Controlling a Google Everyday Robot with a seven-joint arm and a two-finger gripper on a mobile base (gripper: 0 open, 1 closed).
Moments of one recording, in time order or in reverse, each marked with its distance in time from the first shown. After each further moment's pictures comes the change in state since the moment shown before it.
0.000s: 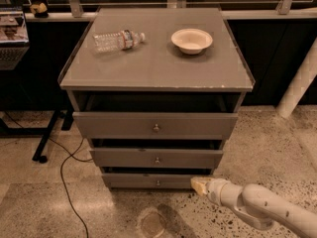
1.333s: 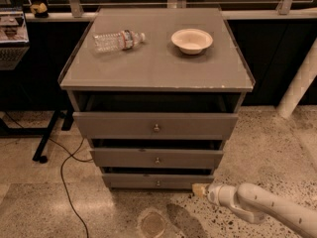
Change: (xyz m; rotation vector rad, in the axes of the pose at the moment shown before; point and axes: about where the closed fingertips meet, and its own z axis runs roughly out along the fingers) arm 0.063 -0.060 0.052 -0.002 0.099 0.158
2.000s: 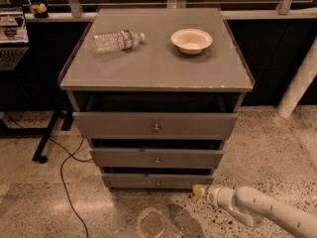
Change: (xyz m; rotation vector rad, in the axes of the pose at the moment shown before) arm 0.008 -0.008 0.007 0.040 -0.015 0.031
